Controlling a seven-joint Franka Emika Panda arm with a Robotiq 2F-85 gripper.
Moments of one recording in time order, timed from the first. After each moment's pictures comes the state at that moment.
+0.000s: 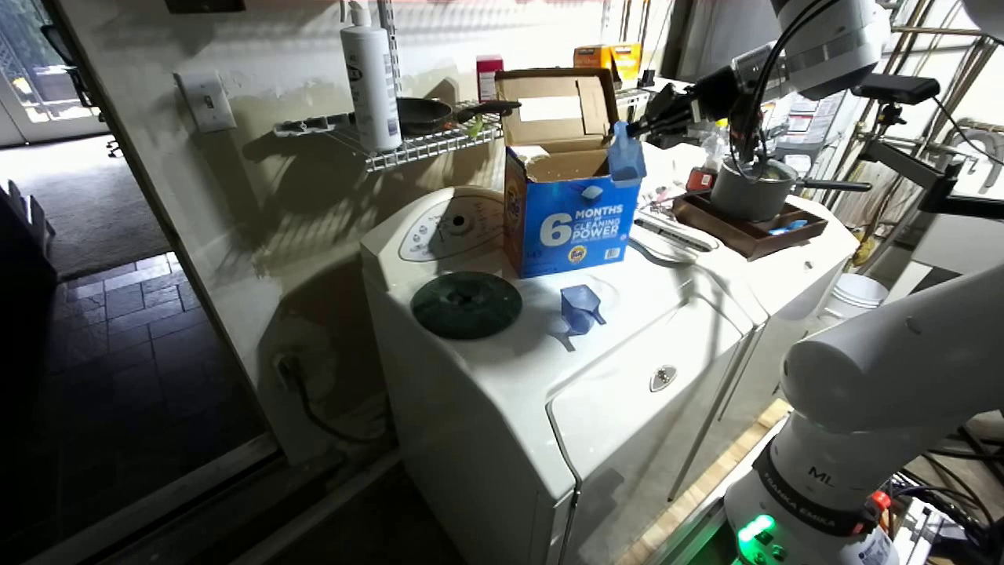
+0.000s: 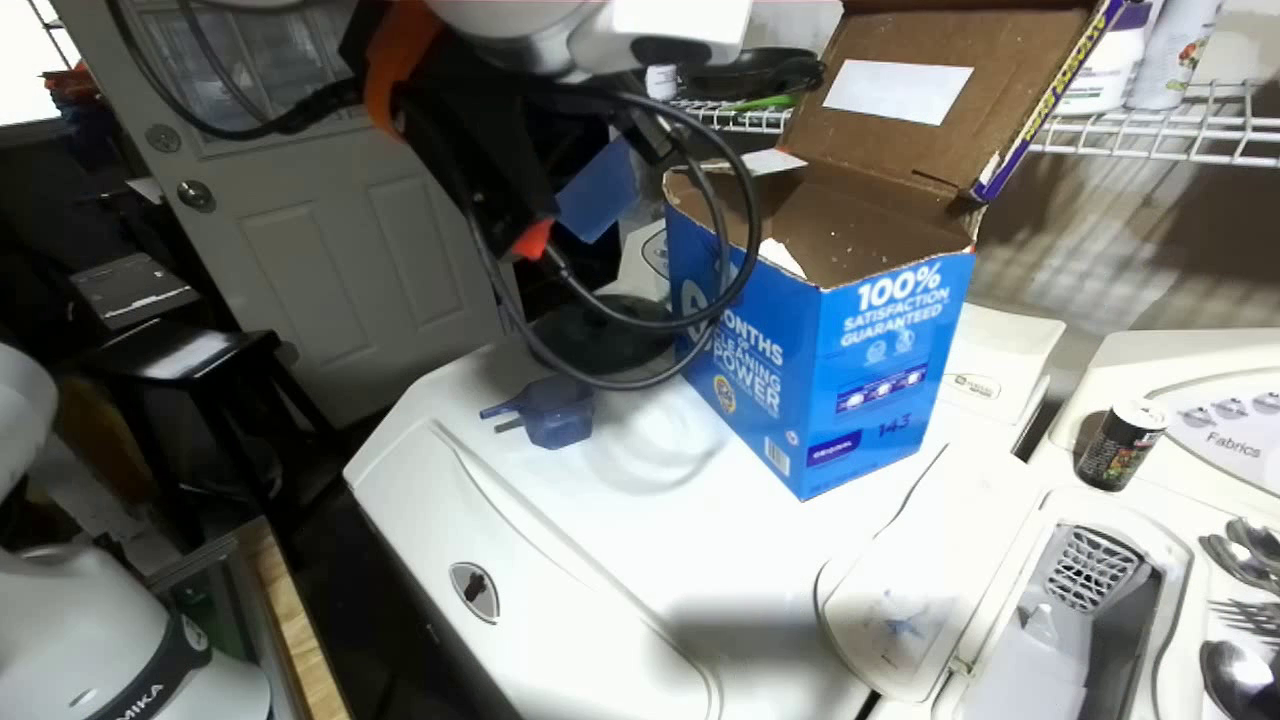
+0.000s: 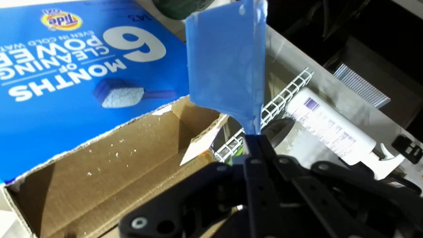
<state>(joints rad) -0.37 -0.48 -0.26 -2.38 1.03 2.06 -0.83</state>
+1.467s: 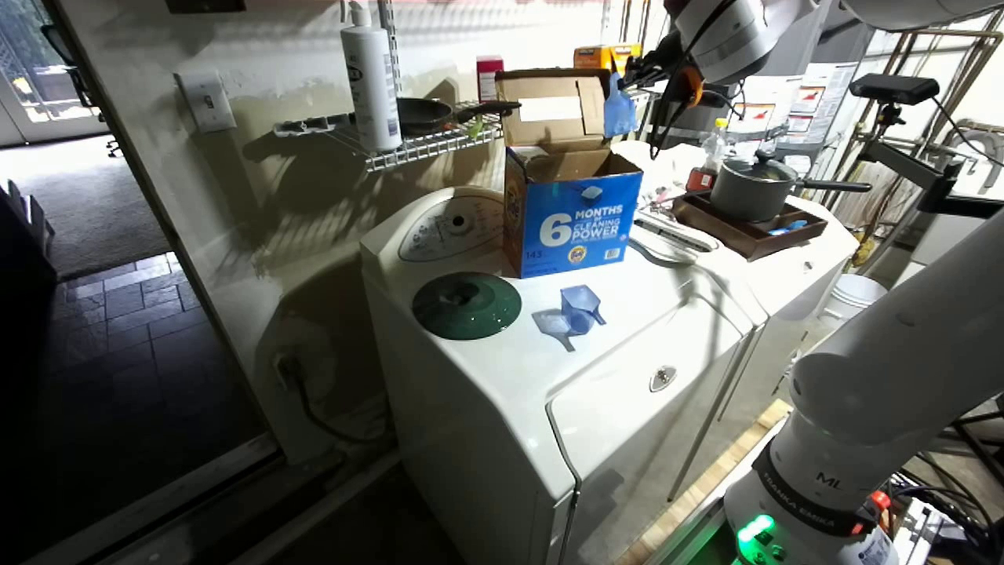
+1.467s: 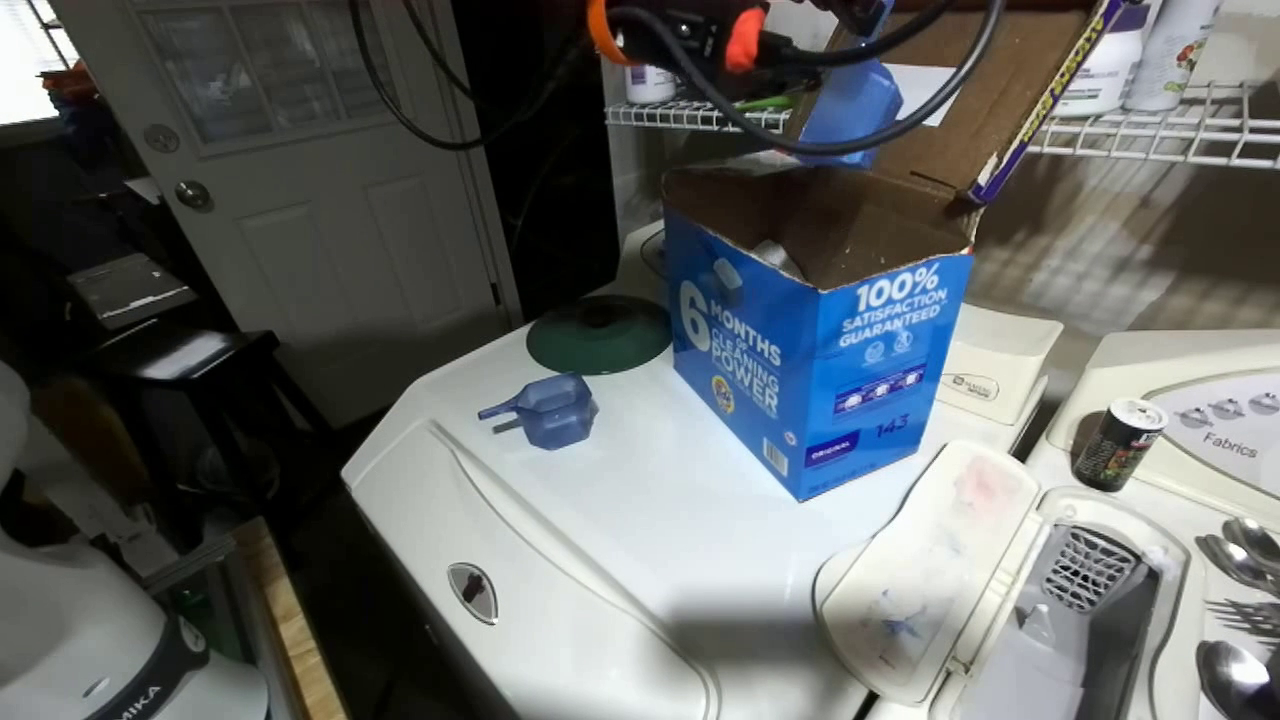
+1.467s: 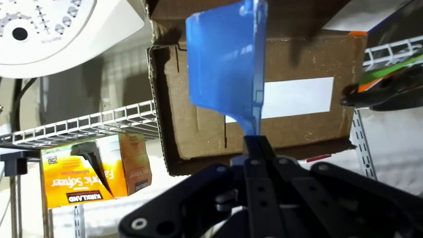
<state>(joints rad) -0.20 -0.25 -0.17 -2.17 0.87 2.86 -0.88</state>
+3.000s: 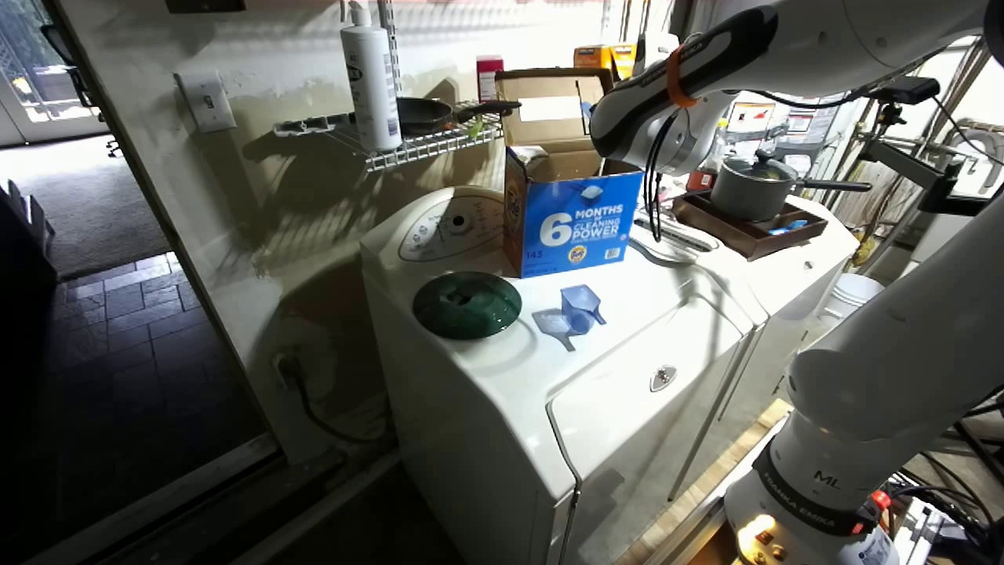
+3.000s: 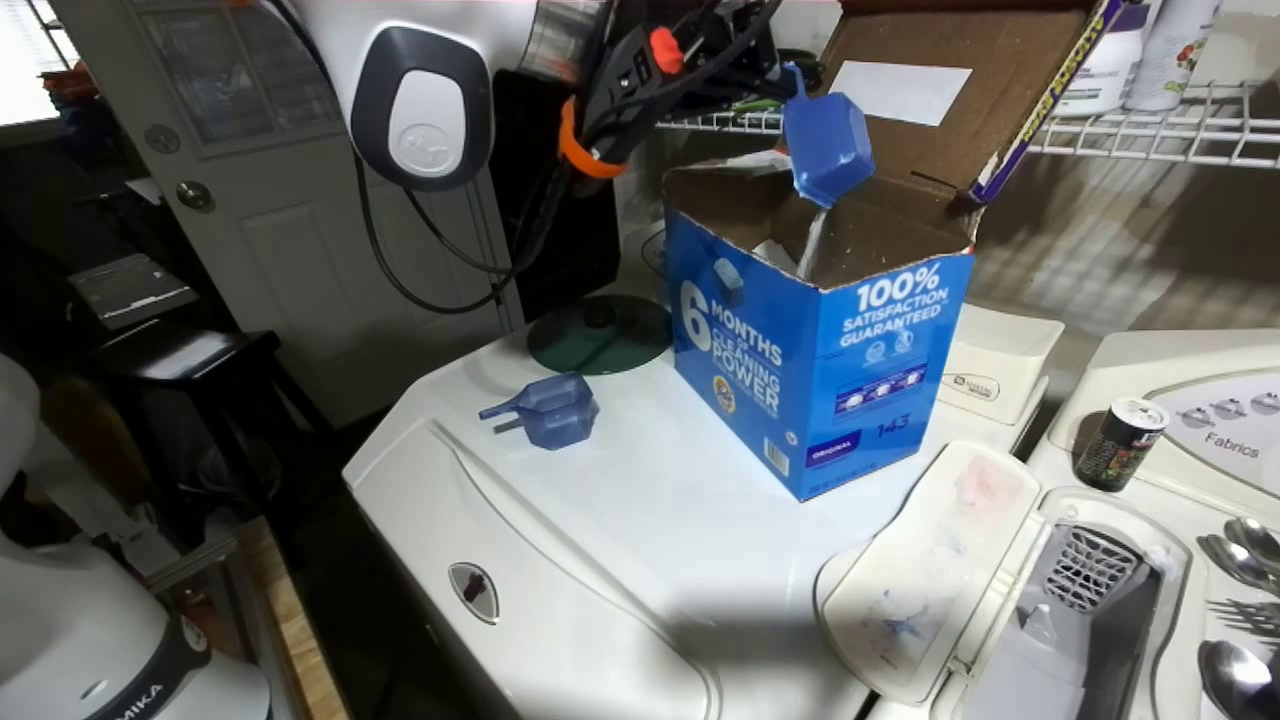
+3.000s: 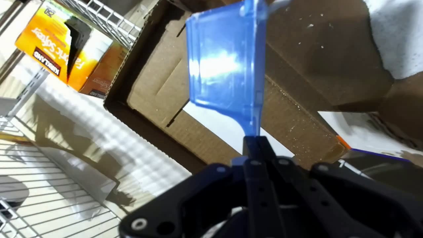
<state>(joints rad) -0.25 -0.21 0.08 -2.47 0.42 3.52 -1.03</state>
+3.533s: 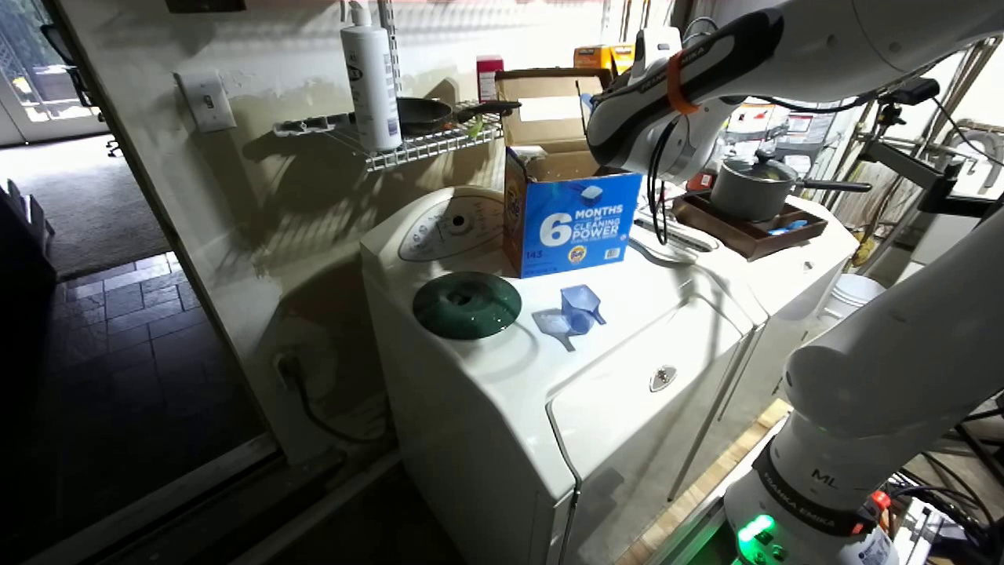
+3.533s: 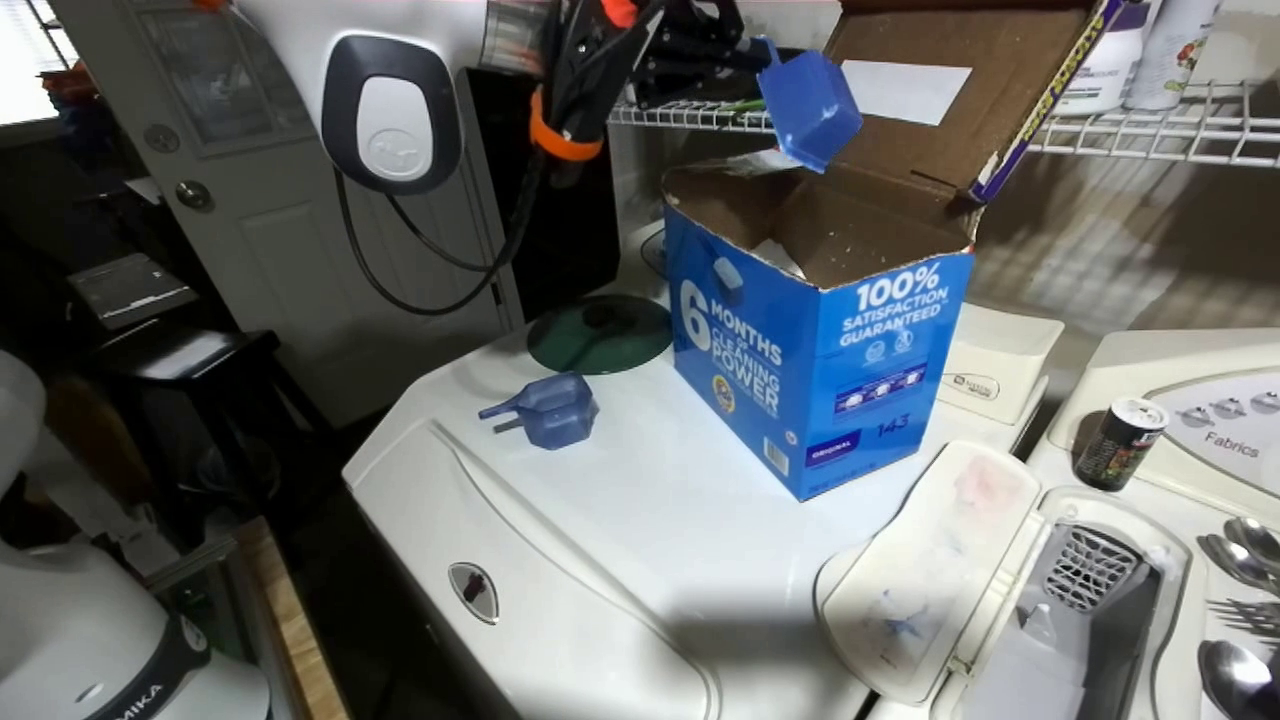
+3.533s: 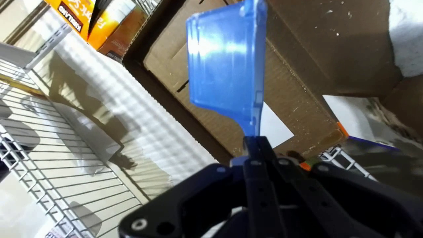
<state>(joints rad) -0.30 -0.25 0.17 -2.52 0.45 3.61 -1.13</state>
